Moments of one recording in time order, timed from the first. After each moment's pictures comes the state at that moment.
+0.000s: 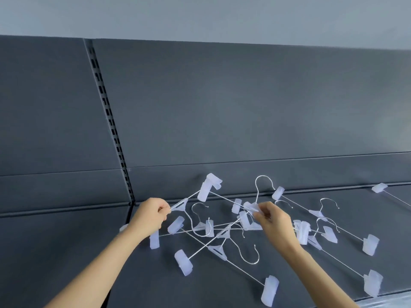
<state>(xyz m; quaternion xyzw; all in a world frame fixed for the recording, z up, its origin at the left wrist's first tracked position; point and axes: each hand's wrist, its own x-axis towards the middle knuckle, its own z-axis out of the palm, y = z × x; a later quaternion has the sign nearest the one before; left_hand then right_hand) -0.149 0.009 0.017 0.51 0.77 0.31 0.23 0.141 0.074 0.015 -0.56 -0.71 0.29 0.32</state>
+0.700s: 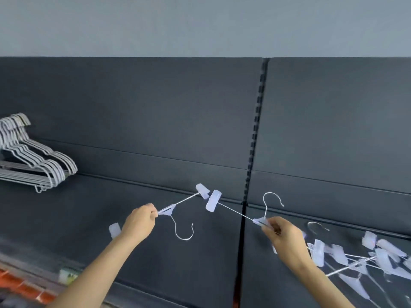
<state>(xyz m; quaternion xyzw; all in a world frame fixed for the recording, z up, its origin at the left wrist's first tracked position) -0.377 -0.199 0.009 0.33 0.91 0.23 0.07 -0.085 -0.026 0.014 -0.43 -0.79 0.36 0.25</state>
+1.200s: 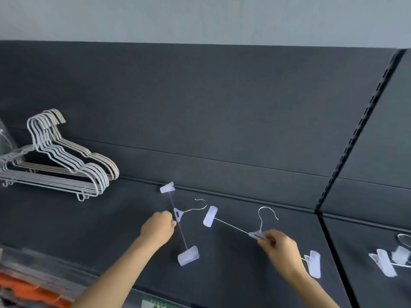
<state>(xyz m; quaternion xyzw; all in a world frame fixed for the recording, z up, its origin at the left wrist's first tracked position) -0.555 -0.264 -0.020 0.37 0.92 0.10 0.11 -0.288 -0.132 -0.022 -0.47 -0.80 0.33 0.19</state>
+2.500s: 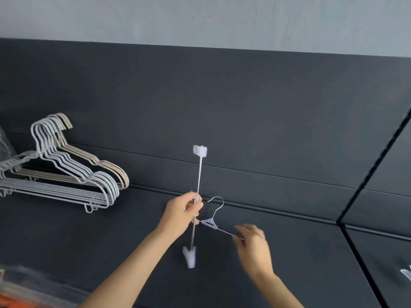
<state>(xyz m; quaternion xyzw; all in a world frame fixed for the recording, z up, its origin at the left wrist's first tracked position) -0.578 -0.261 0.034 0.42 0.71 0.52 0.20 -0.410 -0.179 -0.021 -0.45 -0.83 0.27 0.20</state>
